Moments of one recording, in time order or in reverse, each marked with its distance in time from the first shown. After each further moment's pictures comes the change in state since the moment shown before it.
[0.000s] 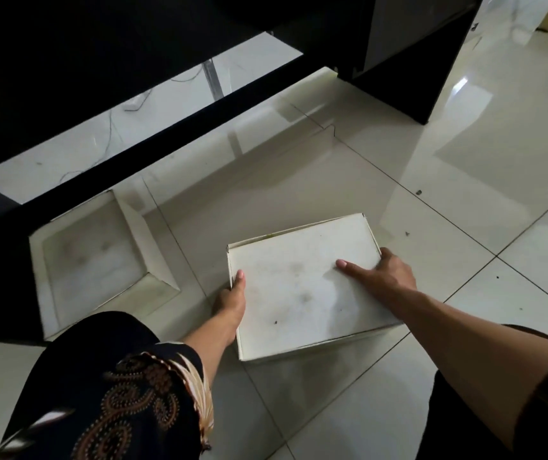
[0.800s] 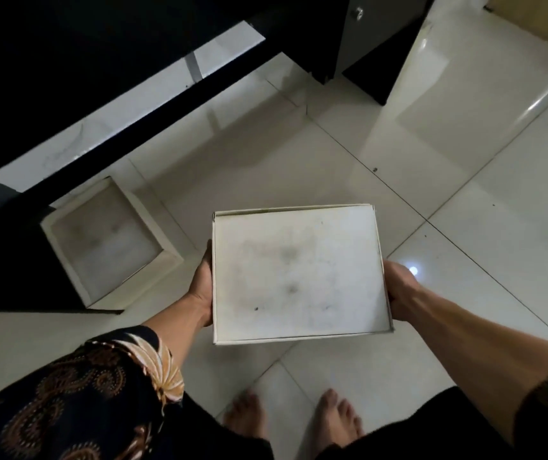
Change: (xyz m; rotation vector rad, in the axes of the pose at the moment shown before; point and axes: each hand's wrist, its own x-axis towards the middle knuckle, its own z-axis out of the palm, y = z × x) left_hand -0.110 0.052 -0.107 -0.541 -0.654 -0.216; right_hand -0.149 -0.032 -0.102 0.725 -0.274 0.538
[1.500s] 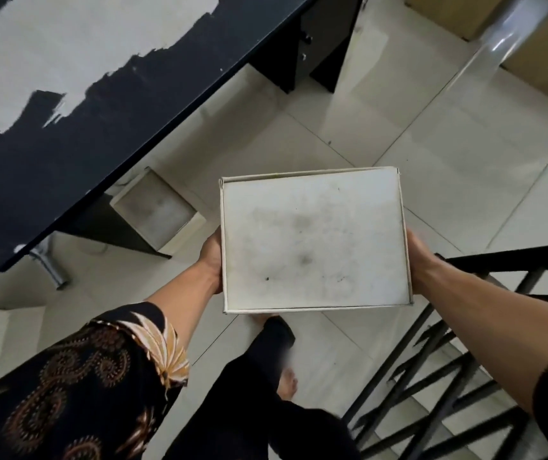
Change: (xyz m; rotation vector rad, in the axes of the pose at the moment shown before) left_hand -0.376 0.054 0.068 0.090 0.013 -0.102; right_hand -0.411 -0.005 -0.041 0.218 -0.205 -0.086
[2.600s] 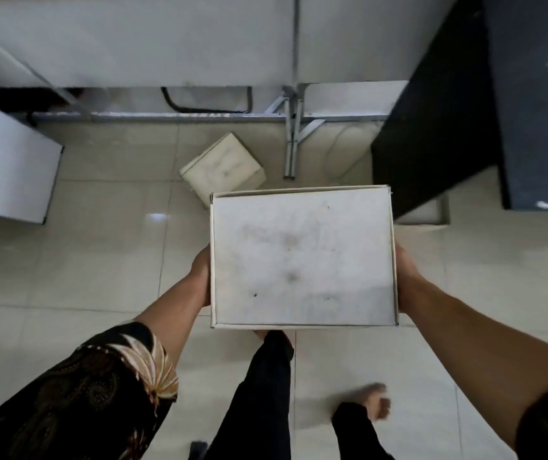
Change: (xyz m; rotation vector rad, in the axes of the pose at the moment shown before) left_hand -0.262 -0.066 -0.596 -0.597 0.687 0.103; right_hand 0.005 0.318 0.562 -0.585 -0.307 0.327
